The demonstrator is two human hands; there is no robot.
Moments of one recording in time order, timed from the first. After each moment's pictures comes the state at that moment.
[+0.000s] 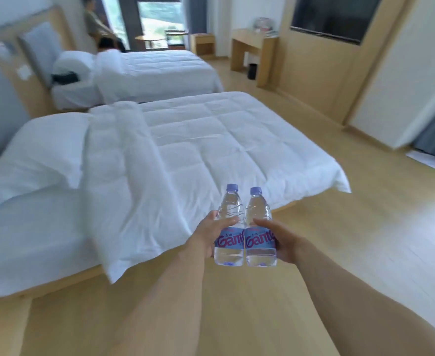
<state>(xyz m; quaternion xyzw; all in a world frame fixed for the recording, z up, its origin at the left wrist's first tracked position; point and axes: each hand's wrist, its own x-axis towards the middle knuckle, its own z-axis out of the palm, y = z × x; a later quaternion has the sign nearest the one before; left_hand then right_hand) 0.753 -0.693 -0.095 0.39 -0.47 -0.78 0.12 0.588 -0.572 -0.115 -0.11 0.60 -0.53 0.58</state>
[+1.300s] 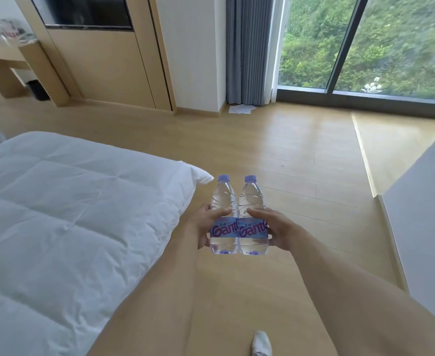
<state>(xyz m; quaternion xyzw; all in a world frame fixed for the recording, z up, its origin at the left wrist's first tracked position) 0.257 -0.620 -0.109 0.20 -0.66 -0.68 -0.22 0.241 -0.409 -0.125 0.14 0.66 -0.67 0.29</state>
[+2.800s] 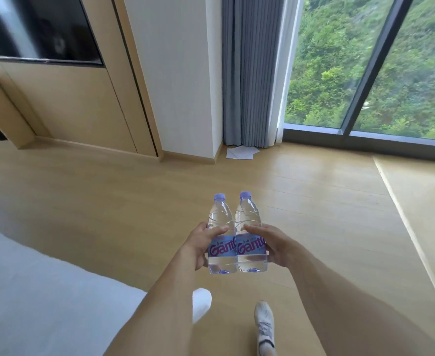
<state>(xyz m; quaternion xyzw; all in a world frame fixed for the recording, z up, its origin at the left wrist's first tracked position) -0.431 -0.683 -0.122 0.22 -0.64 -0.70 -0.22 -0.451 -0.473 -0.132 0.13 0.68 -0.66 0.30</state>
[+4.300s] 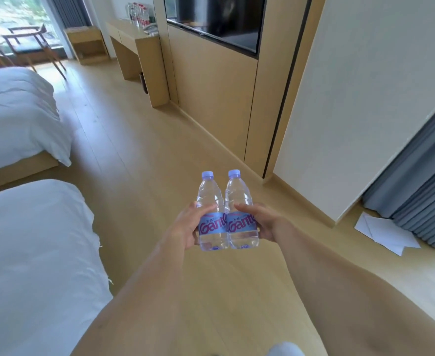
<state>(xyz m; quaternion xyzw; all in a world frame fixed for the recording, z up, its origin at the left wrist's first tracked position) -0.909 -1.131 -0.119 0.43 -0.51 -0.74 0.04 -1.048 -0.977 -0.105 -0.08 0.67 -0.55 0.50</state>
